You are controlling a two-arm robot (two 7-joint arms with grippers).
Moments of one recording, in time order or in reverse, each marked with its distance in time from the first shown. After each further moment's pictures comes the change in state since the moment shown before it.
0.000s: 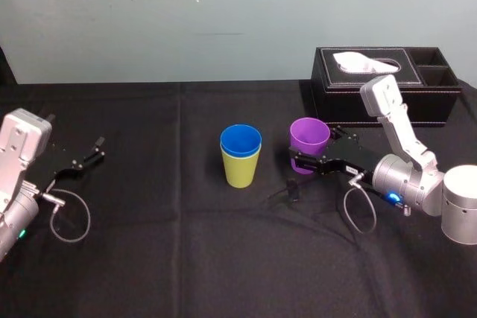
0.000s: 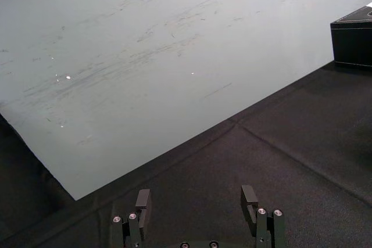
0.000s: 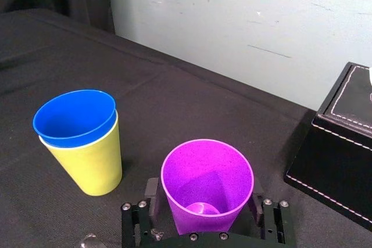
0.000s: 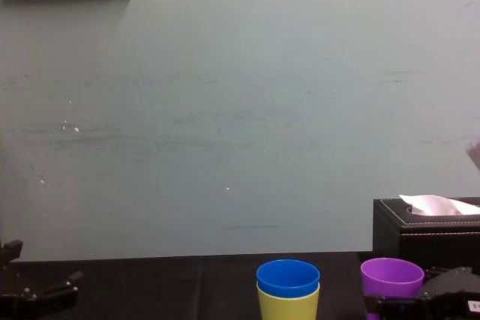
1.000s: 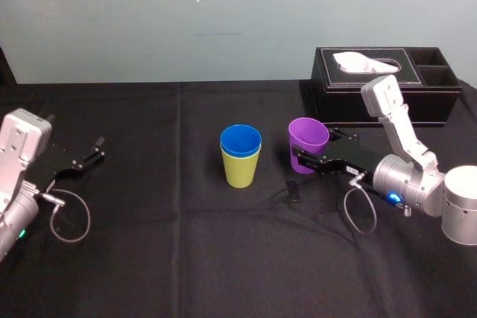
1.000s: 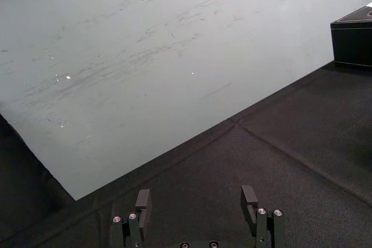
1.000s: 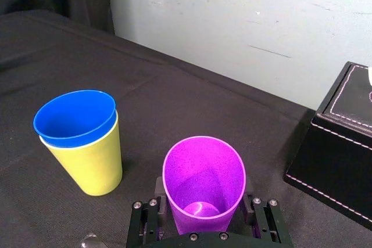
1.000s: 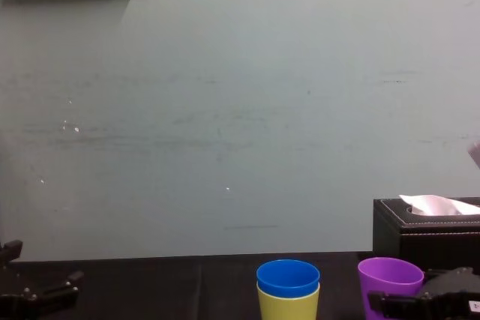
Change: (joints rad) left arm 0.000 0.000 0.000 0.000 0.000 0.000 0.000; right arm -0.003 0.001 0.002 -0.002 0.004 0.000 0.000
